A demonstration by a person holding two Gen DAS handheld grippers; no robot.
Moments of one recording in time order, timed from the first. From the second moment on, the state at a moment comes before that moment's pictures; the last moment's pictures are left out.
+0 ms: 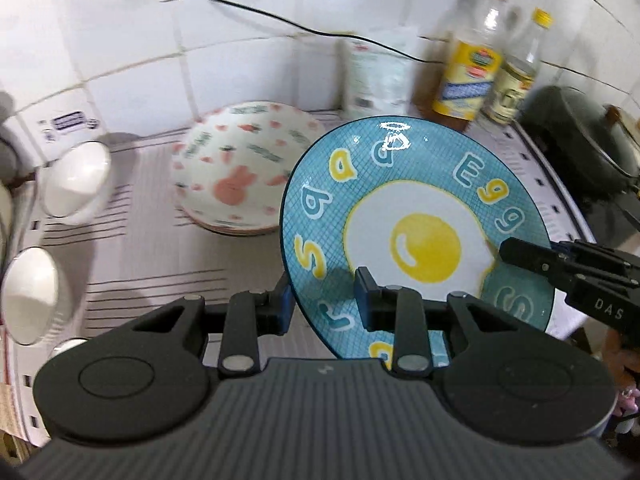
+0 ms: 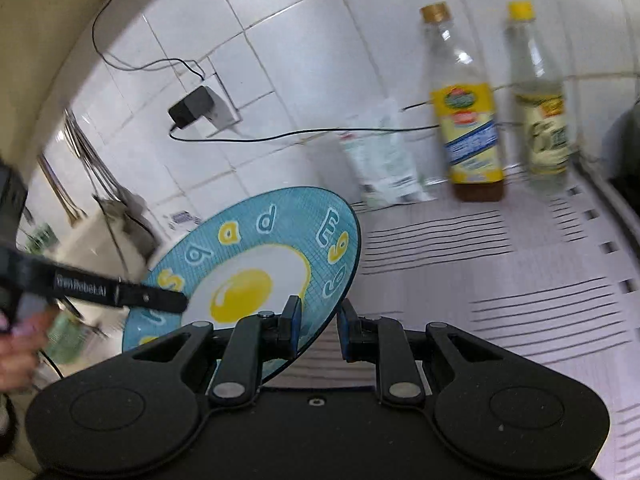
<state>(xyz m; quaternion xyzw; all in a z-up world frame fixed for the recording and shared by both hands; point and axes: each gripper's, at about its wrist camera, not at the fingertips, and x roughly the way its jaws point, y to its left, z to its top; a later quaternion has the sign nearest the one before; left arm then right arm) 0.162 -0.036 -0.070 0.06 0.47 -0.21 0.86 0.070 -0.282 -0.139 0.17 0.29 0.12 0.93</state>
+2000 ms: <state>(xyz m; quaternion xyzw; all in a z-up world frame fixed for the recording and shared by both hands) 0.329 0.032 -0.180 -0.09 0.56 -0.06 0.82 0.287 -0.160 -0.175 -0.01 0.40 0.08 0.91</state>
